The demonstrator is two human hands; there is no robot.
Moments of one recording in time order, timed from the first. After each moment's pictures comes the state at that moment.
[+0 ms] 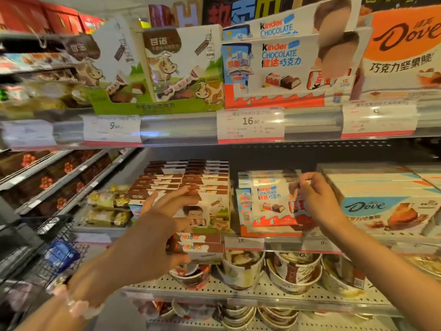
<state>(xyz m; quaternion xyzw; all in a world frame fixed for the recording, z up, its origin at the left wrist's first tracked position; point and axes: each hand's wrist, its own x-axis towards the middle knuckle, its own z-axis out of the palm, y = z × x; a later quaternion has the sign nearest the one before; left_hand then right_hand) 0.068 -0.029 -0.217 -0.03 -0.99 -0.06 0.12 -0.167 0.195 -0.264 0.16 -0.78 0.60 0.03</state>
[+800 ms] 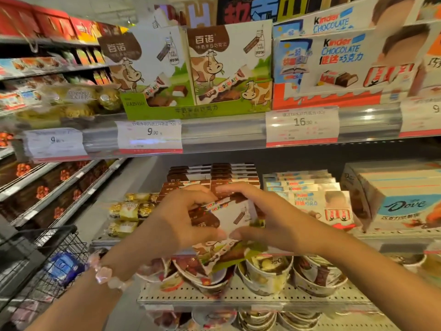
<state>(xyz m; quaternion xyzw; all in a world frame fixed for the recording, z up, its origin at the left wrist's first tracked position) 0.049 -0.072 -0.191 -0.03 -0.93 -0.31 0.18 -0.054 0.108 -0.199 0.59 -0.69 0.41 -0.10</state>
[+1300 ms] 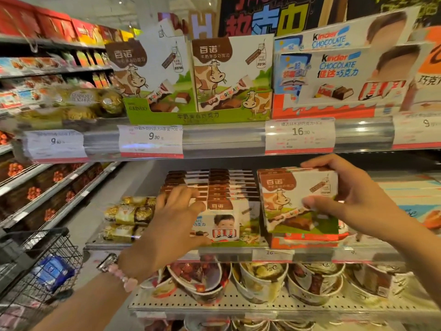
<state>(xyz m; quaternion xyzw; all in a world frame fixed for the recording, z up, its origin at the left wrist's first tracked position) 0.036 -0.092 -0.229 0.05 -0.99 0.05 0.15 -0.093 0.189 -0.177 0.42 -0.73 0.54 -0.02</state>
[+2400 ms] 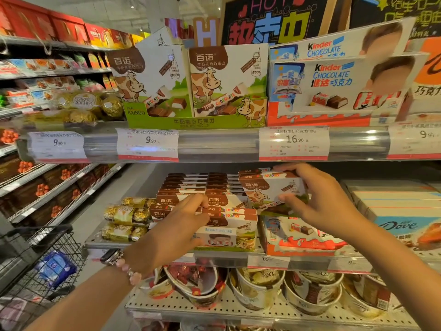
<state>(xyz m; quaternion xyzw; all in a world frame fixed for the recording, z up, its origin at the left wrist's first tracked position) 0.024 -0.091 -0.234 -0.06 -0.99 -0.02 0.11 -0.114 0.160 -0.189 0.48 -0.79 0.35 0.16</state>
